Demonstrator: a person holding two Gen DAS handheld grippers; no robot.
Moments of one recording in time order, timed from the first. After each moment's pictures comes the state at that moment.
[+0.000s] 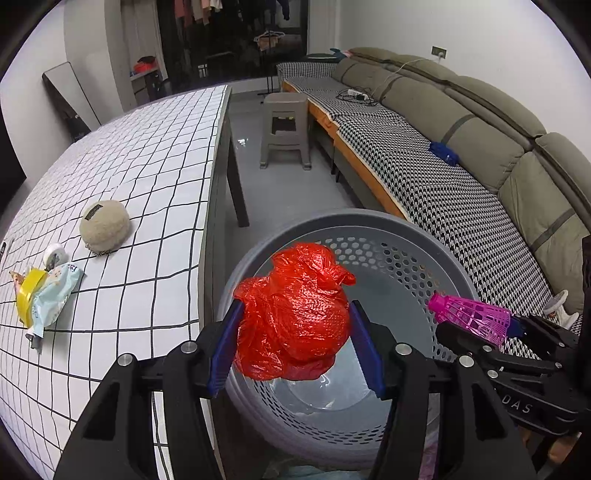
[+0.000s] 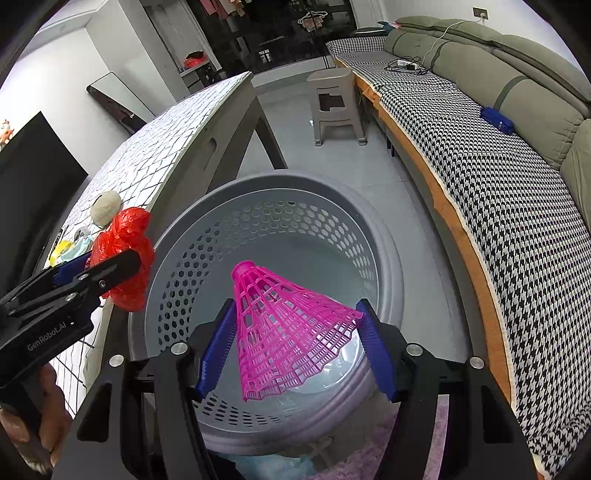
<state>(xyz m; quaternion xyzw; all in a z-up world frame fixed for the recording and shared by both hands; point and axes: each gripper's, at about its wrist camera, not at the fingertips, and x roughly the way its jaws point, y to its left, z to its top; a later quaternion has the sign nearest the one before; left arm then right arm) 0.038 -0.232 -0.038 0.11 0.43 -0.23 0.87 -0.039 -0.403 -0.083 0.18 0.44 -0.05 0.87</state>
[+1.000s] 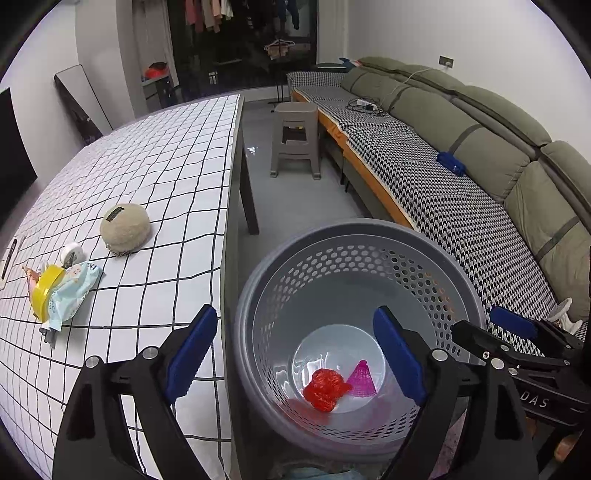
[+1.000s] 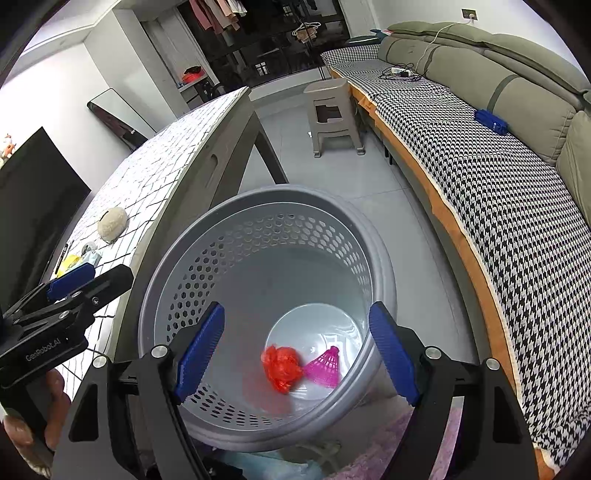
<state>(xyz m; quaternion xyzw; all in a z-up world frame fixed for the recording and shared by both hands) 0.031 -0.220 -0.025 0.11 0.41 -0.21 0.88 -0.054 -0.408 -0.073 0.20 0.42 -0.06 0.88</state>
